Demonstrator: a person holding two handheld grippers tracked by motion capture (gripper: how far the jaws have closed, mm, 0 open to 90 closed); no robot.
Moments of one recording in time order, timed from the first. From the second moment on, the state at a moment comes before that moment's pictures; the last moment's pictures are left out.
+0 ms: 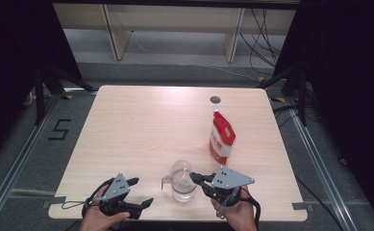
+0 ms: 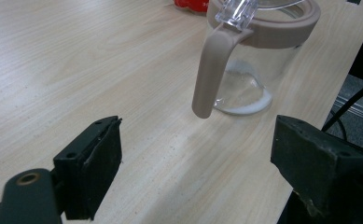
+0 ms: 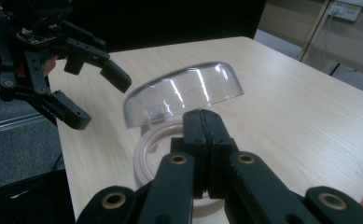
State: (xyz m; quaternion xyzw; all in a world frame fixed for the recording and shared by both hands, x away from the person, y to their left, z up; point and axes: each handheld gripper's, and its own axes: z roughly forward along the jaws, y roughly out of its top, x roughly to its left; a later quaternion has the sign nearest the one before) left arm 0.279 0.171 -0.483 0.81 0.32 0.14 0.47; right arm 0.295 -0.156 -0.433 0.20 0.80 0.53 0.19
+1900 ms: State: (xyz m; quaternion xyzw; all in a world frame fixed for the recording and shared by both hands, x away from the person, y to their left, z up) left arm 0.275 0.178 -0.493 0.81 0.32 0.13 0.47; right arm 0.301 -0.116 -0.423 0.16 0.81 0.53 0.18
